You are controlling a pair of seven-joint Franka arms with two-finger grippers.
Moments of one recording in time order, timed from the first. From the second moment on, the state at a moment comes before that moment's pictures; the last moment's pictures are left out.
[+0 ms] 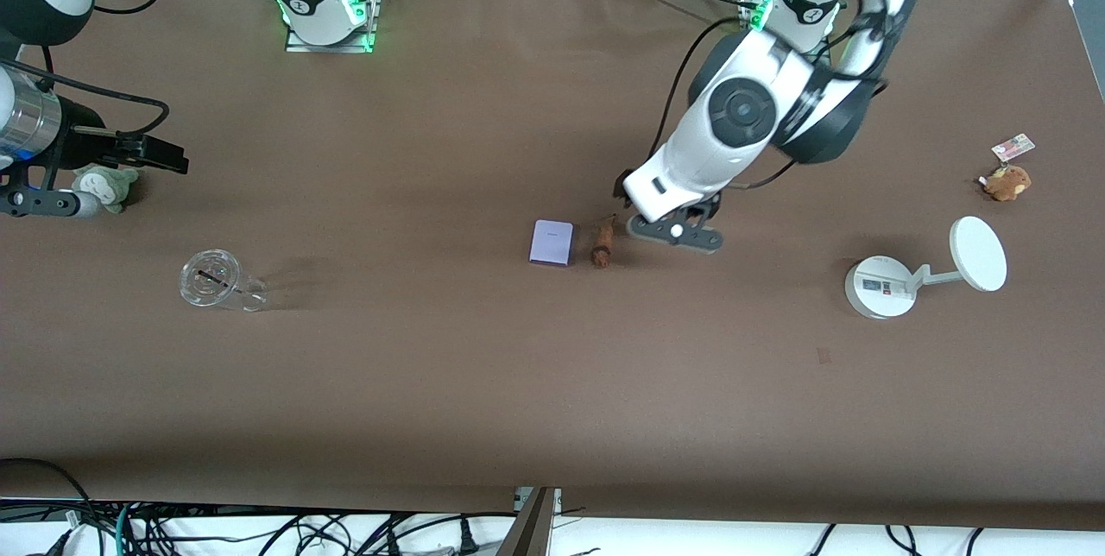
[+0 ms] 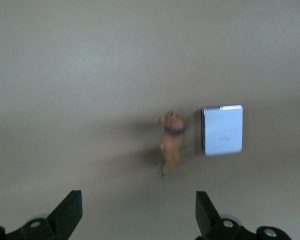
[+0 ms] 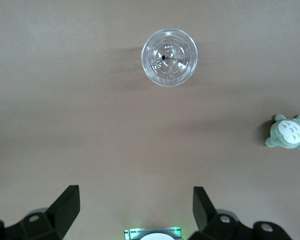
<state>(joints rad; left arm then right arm) -0.34 0.44 -0.24 -1.68 -0.04 2.10 -0.35 0.07 0.15 -0.07 -1.55 0.00 1.50 0.07</state>
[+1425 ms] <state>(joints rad) -0.42 0.68 -0.24 -1.73 0.04 2.47 -0.36 0.32 0.37 -0.05 -1.55 0.01 1.81 0.40</state>
